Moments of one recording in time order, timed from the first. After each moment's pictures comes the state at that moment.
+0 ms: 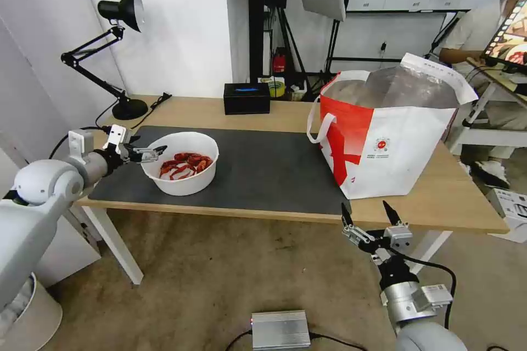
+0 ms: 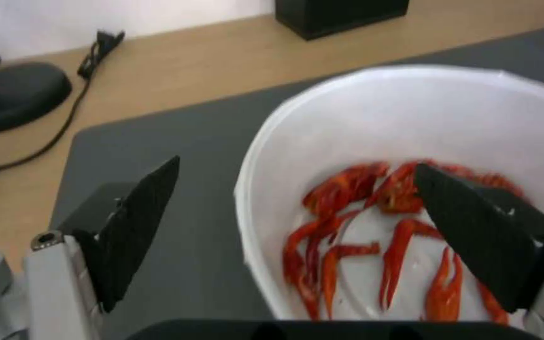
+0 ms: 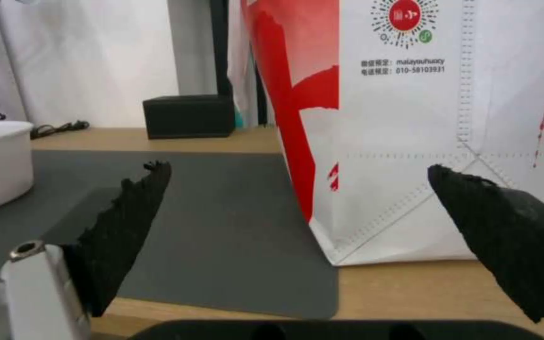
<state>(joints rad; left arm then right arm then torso) 0.73 -0.64 -0.30 -1.55 -0.77 0.47 0.30 -1.66 1.21 0.48 2.16 0.30 0.16 0.11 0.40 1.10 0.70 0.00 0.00</state>
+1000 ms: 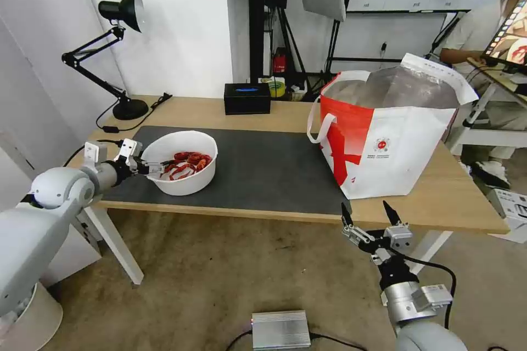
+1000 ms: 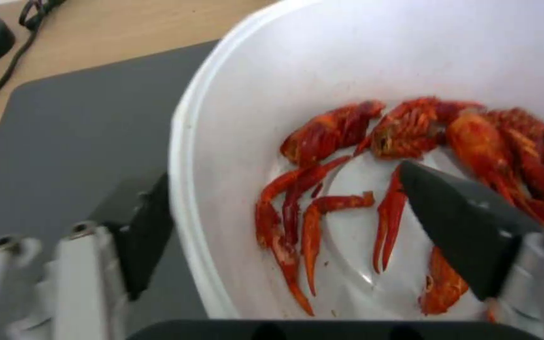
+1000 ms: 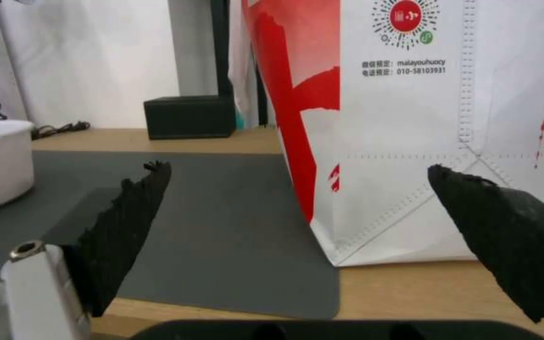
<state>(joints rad) 0.70 -0.69 -0.23 -1.48 -0.70 0.47 0.34 -1.66 1.21 0.48 2.16 0.30 0.16 0.11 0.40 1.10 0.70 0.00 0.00</state>
